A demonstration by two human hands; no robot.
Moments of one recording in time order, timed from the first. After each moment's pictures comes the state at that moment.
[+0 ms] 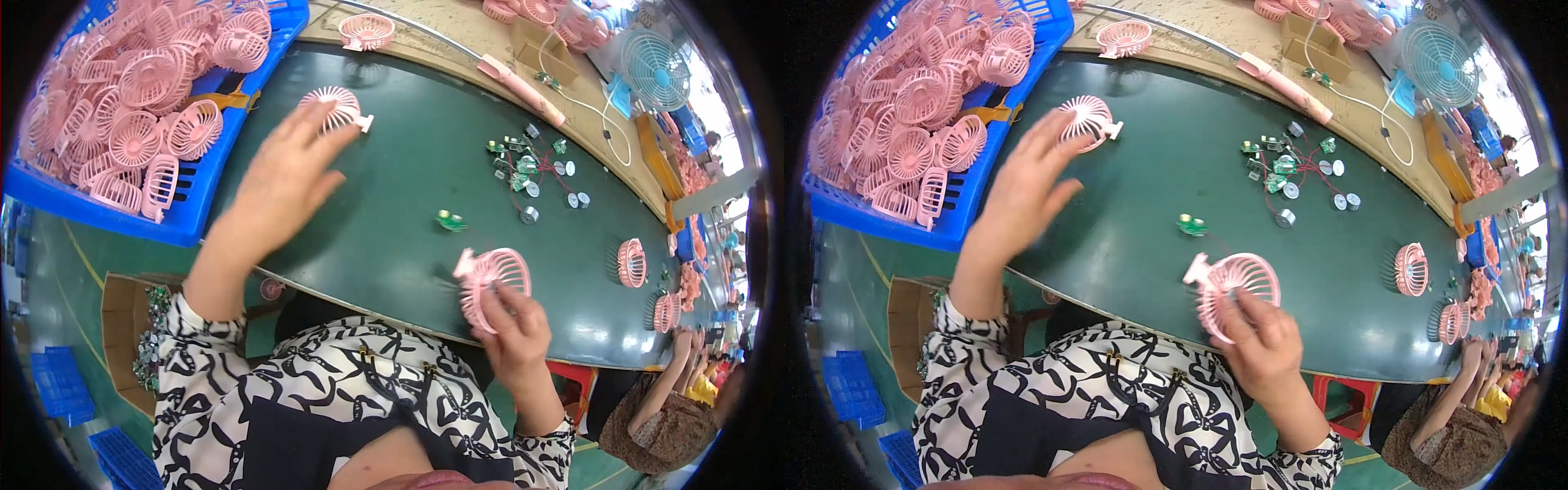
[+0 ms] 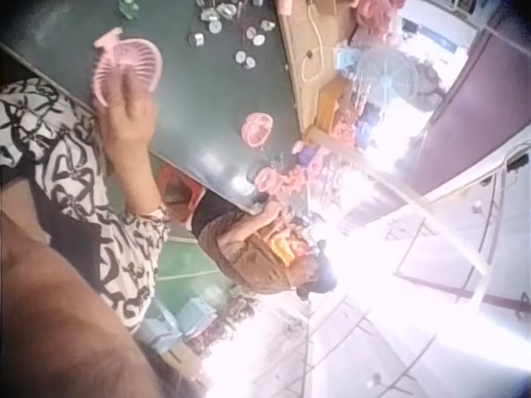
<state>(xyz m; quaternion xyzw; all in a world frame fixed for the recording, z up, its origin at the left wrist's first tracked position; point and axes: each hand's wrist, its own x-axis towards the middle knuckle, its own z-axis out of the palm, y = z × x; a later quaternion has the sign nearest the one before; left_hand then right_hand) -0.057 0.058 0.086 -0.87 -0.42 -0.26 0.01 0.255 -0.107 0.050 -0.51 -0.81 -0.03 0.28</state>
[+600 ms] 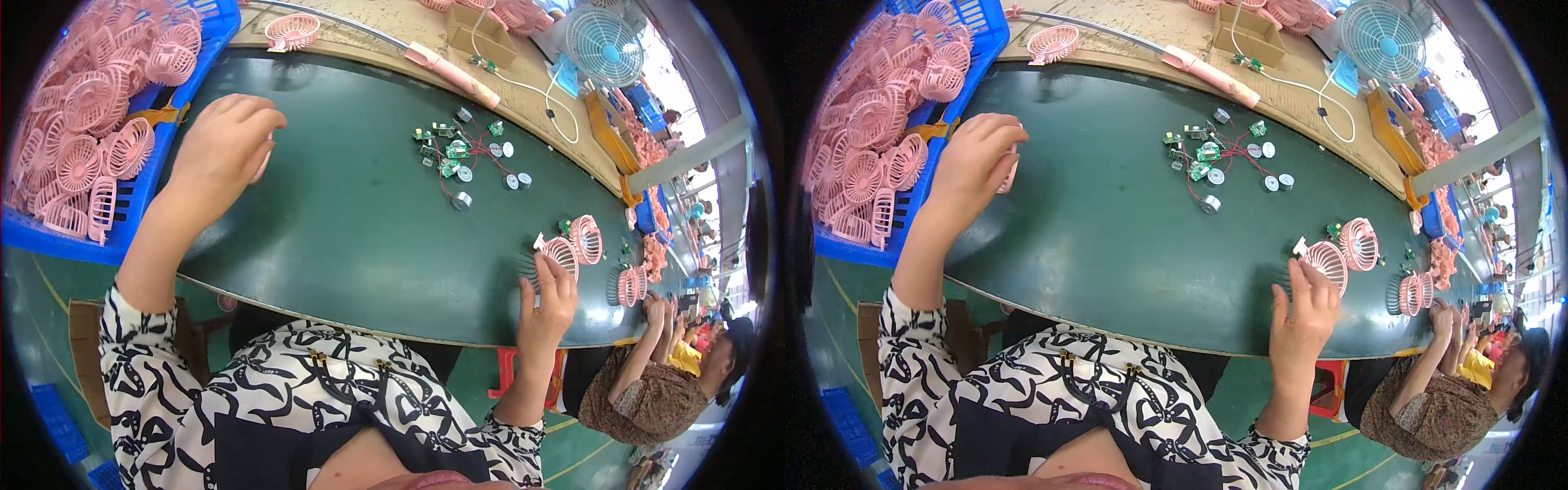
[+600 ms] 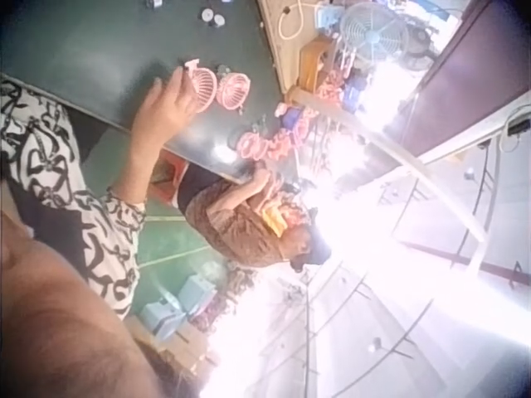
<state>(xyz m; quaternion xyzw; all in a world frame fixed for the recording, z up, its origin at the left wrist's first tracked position) -0.031 0.097 0.091 -0.89 -0.37 -0.24 0.08 0.347 -0.105 0.054 -0.69 -0.66 -0.18 0.23</state>
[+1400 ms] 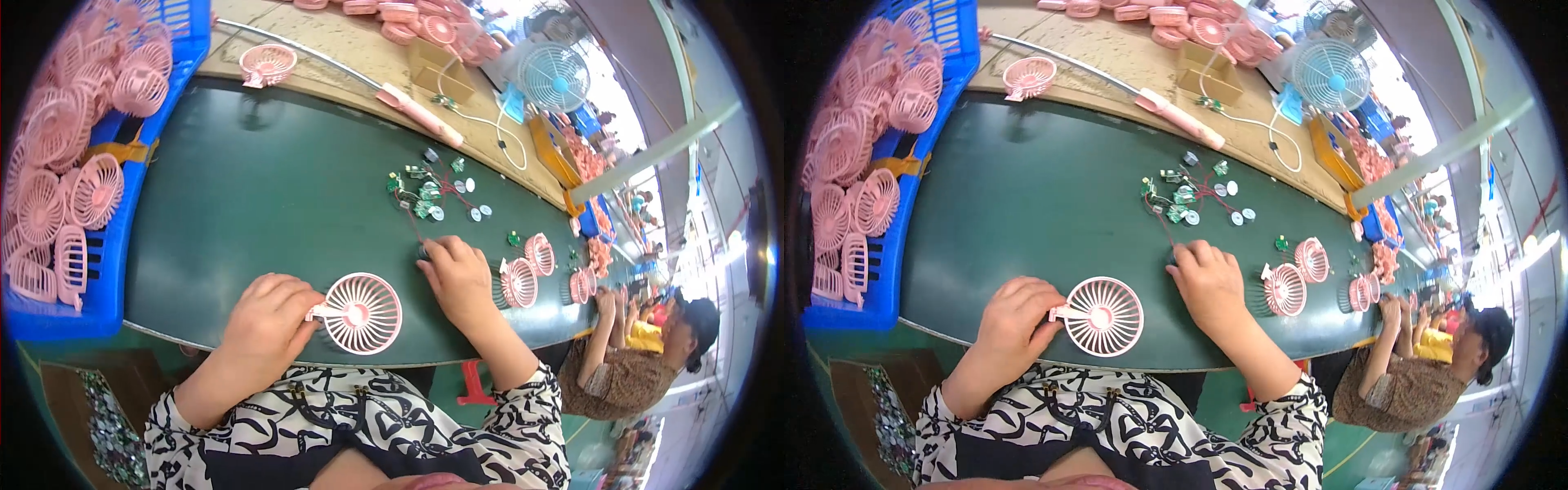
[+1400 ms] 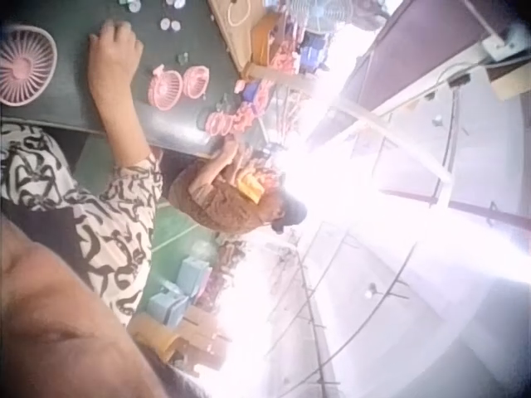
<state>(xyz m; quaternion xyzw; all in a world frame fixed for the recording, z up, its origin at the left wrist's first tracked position) -0.039 0.027 0.038 -0.84 -0.30 -0.37 -0.25 0.257 0.001 0.059 -0.62 -0.77 -0.14 0.11</state>
